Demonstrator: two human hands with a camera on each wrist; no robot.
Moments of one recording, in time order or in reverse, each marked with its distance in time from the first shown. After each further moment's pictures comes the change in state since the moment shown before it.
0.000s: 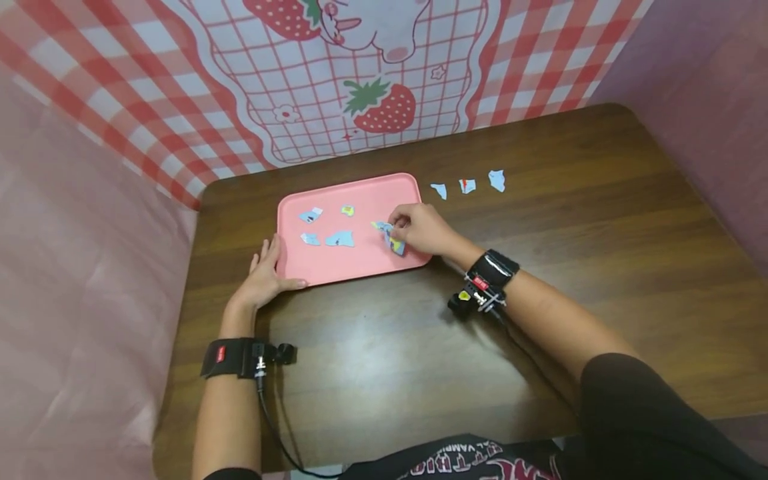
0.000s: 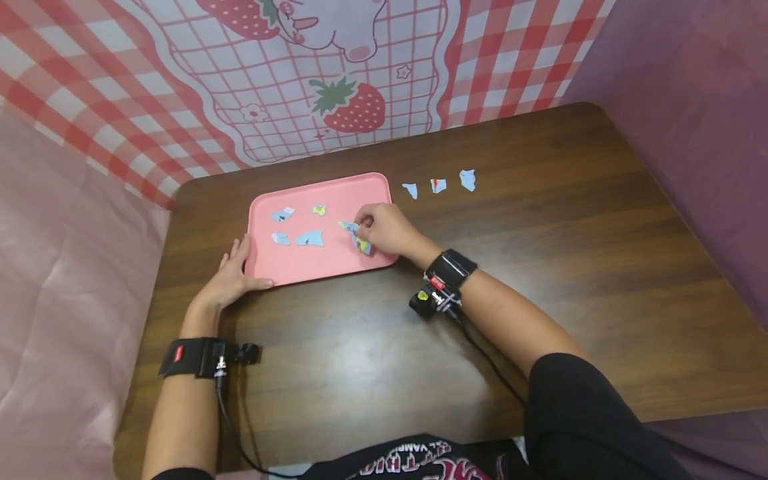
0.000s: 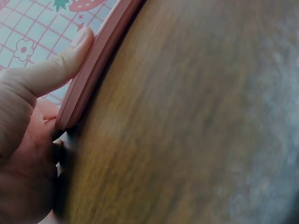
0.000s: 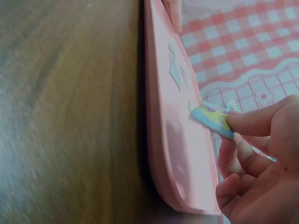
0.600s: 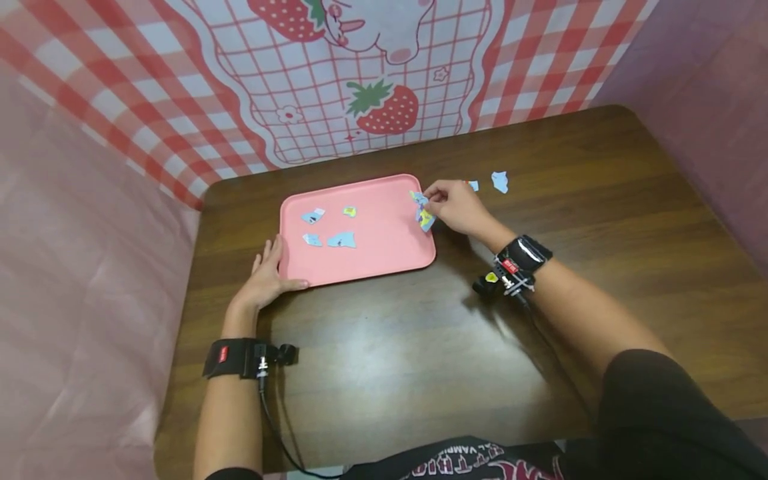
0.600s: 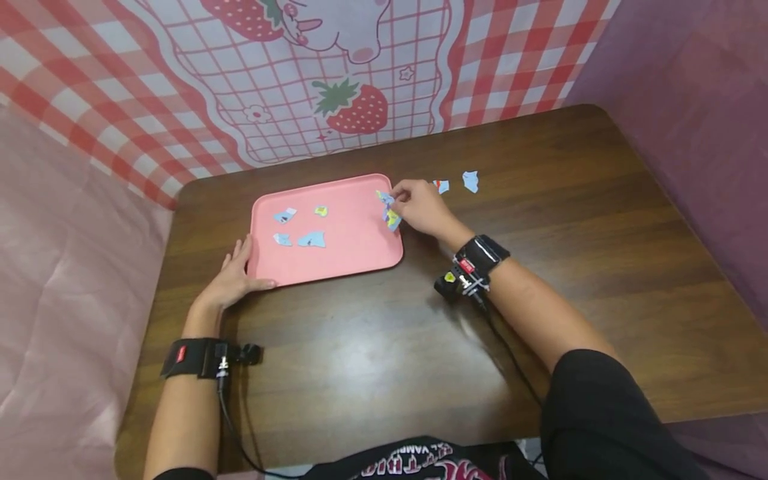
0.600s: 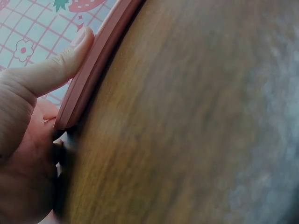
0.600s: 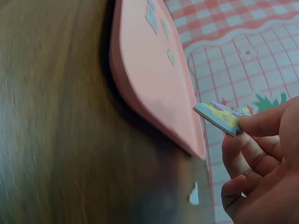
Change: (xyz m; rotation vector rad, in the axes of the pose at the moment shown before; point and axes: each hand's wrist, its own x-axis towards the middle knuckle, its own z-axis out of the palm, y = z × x) left_hand -0.001 -0.002 0.000 0.016 0.006 0.032; right_hand 0.000 0.025 -0.049 0.032 0.163 0.081
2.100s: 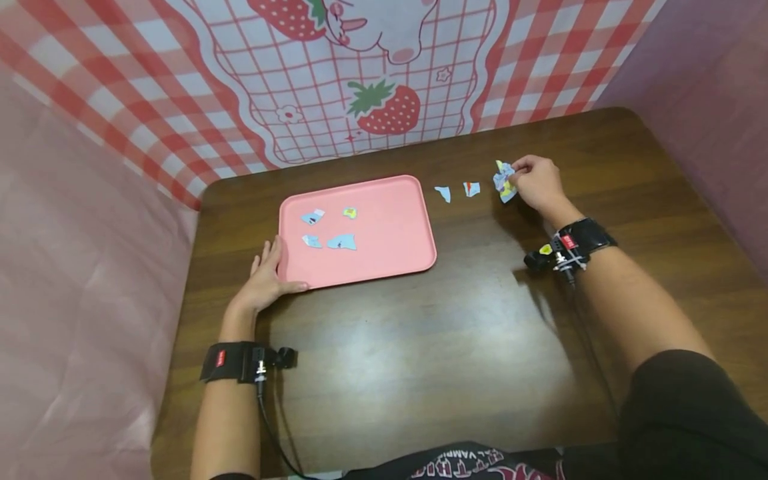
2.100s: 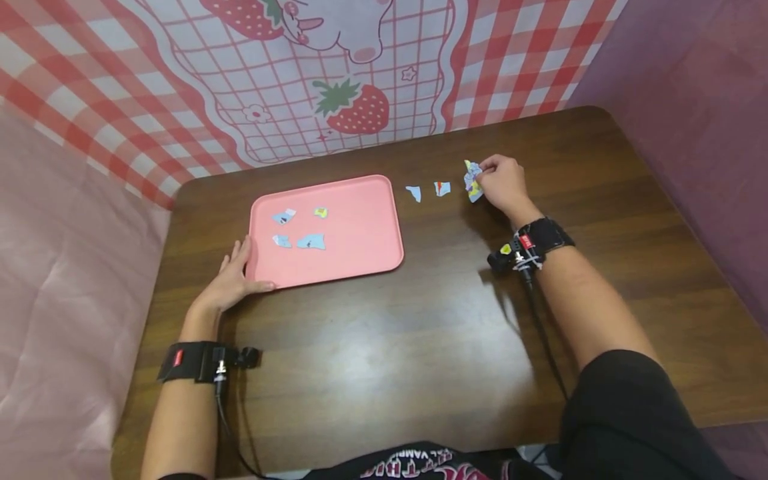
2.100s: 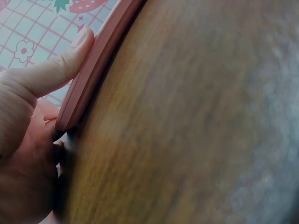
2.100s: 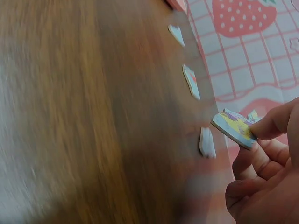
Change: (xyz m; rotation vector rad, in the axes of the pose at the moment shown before) left_hand 0.001 -0.003 0.000 -0.004 -0.003 0.005; right_hand 0.003 0.089 -0.100 -0.113 0.280 0.279
